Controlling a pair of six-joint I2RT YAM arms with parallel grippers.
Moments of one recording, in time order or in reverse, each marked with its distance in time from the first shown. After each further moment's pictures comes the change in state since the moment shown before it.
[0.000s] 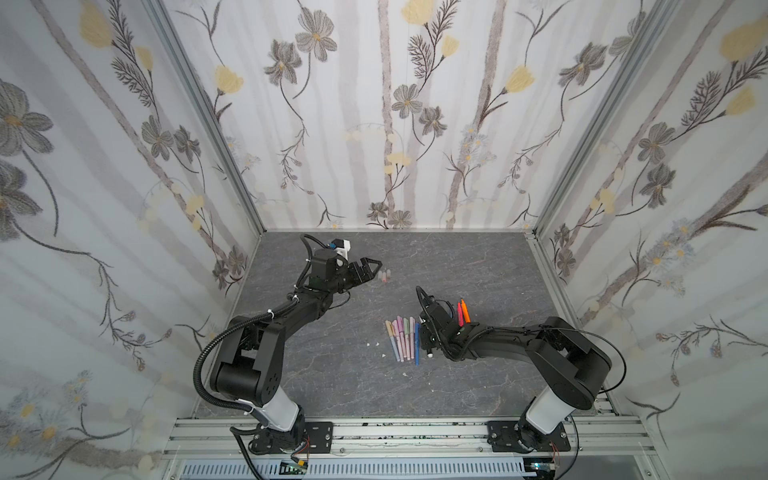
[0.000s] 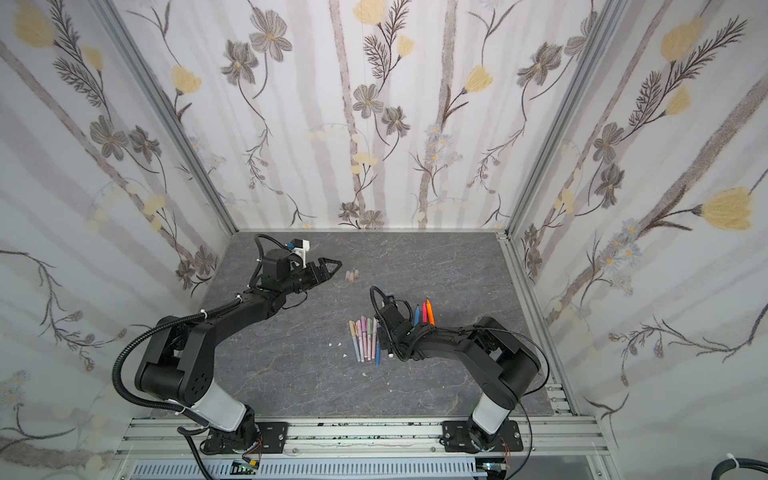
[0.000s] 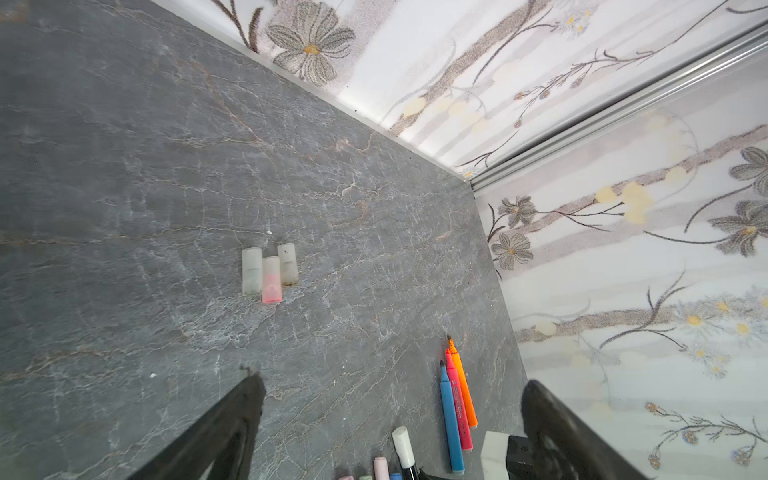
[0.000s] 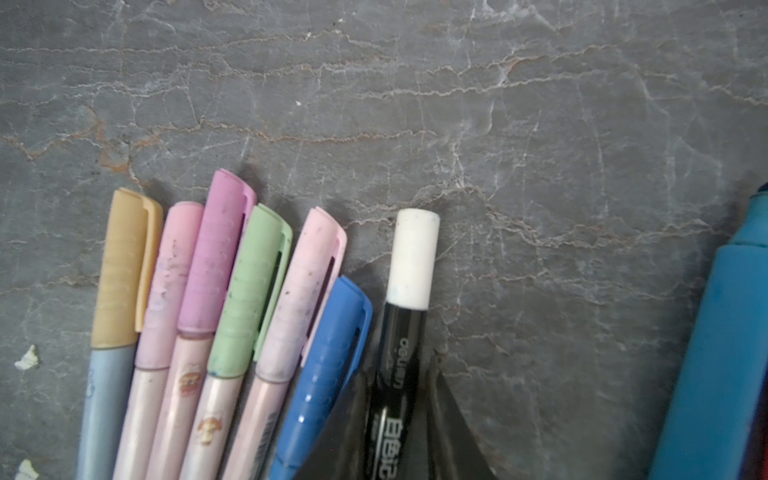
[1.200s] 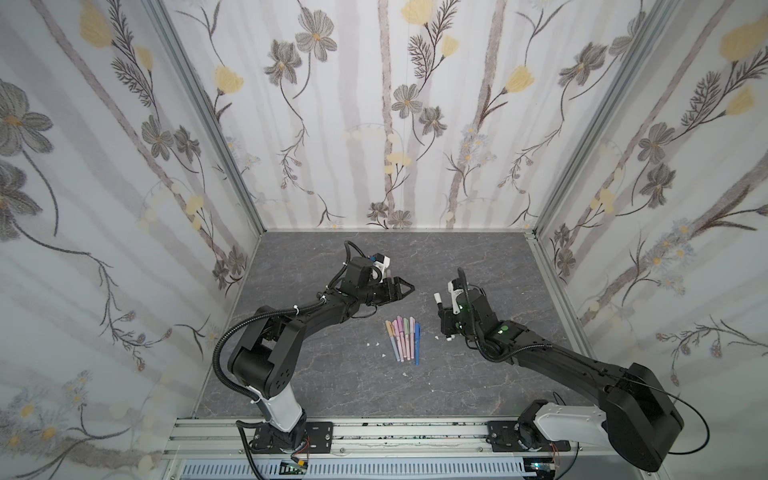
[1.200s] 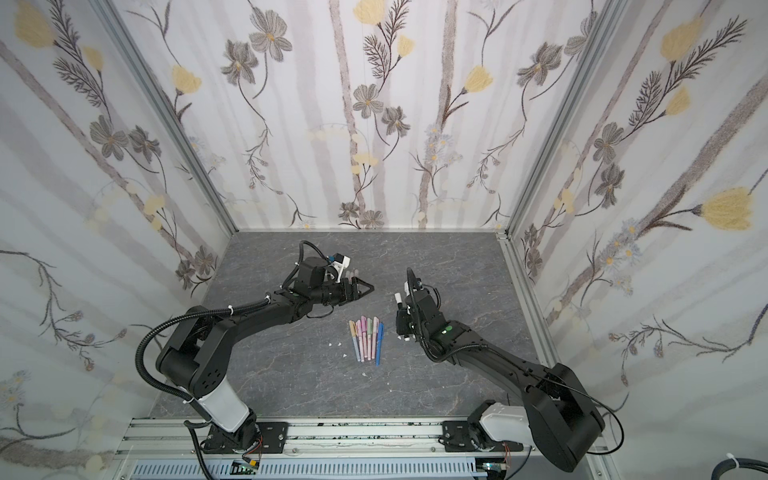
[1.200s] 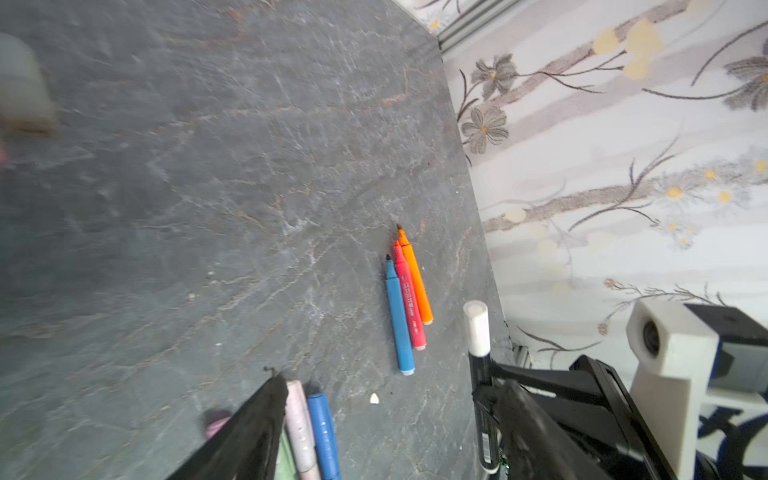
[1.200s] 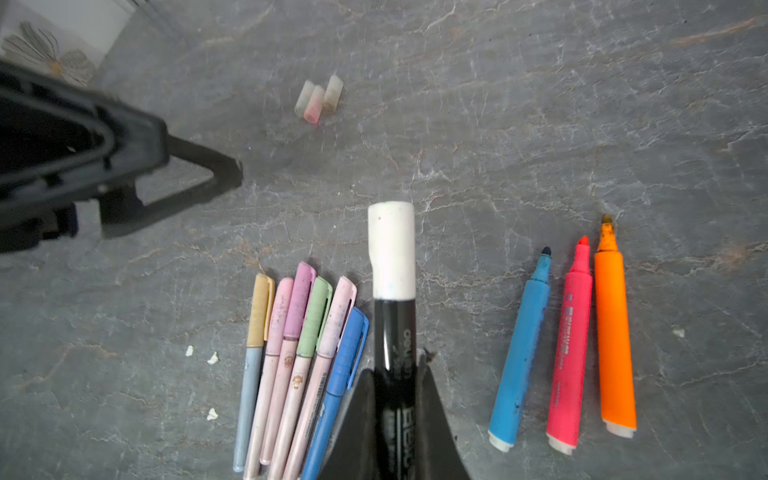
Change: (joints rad) left arm -0.241 0.097 0.050 -0.067 0.102 -0.043; right arm -0.149 -0.433 -0.059 -0.094 -0.096 -0.020
